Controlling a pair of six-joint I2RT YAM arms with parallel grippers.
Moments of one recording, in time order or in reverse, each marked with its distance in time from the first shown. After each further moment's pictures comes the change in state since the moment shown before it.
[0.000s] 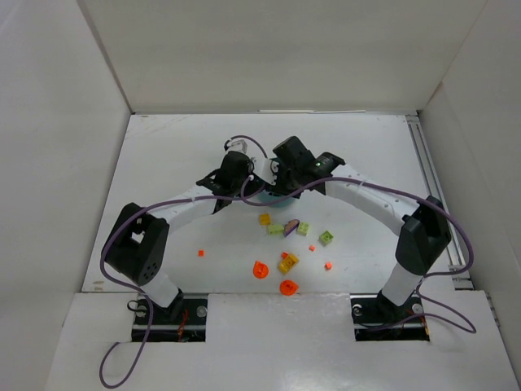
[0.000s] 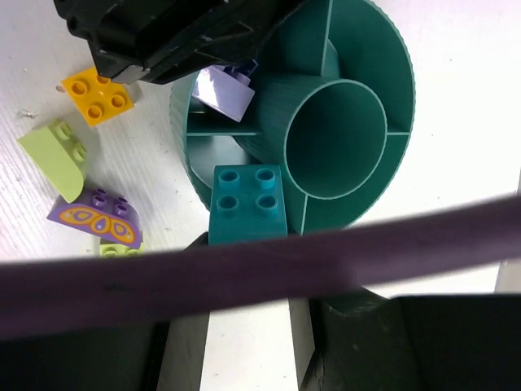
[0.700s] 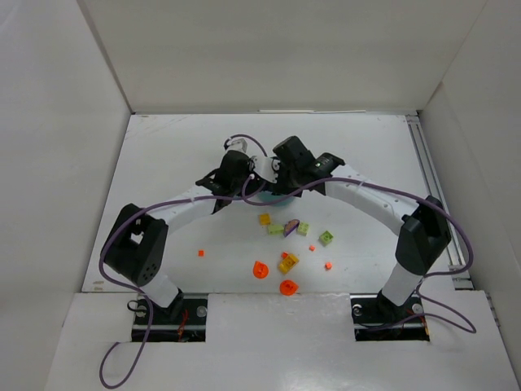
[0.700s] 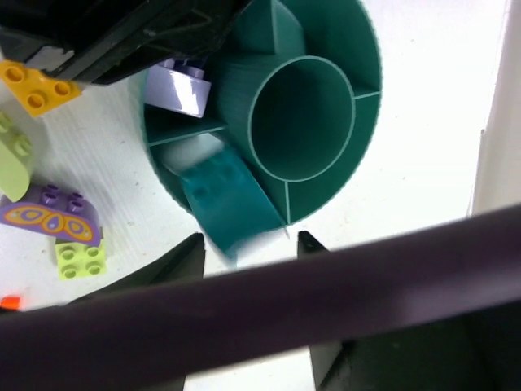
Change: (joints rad) left arm 0.000 -0.006 0.002 0.008 0.001 0.002; right arm 0.002 0.008 -0.002 0.019 0.105 -0.045
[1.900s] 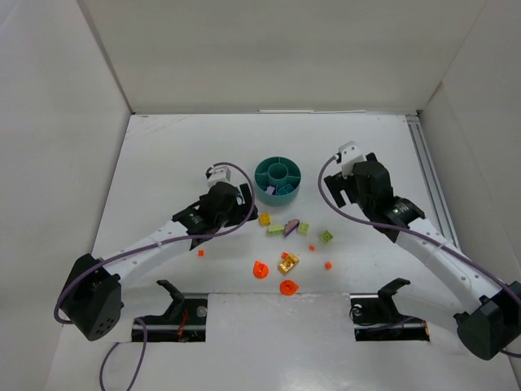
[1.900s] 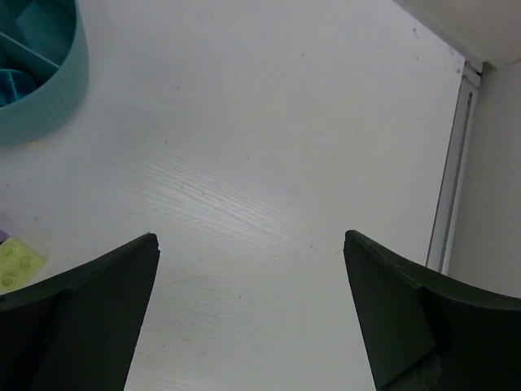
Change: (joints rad) left arm -0.122 -0.415 -0.270 -0.232 -0.185 -0.079; right arm -0.229 -0.679 -0.617 0.362 0.249 0.481
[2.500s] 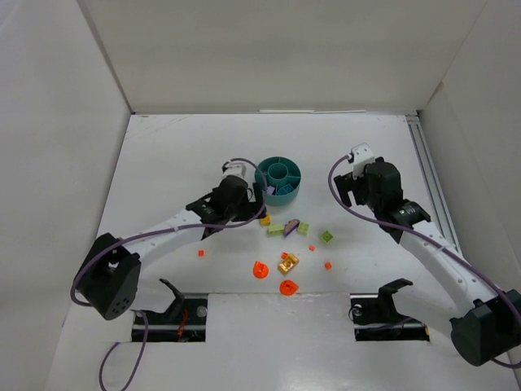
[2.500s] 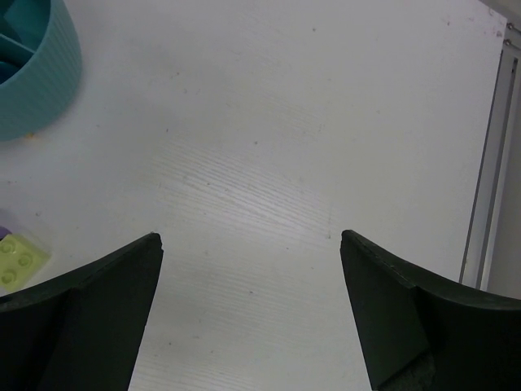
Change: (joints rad) left arm 0.028 0.157 0.069 0.054 0.032 0.076; right arm -0.161 -0.035 -0.082 0.037 -0.171 0.055
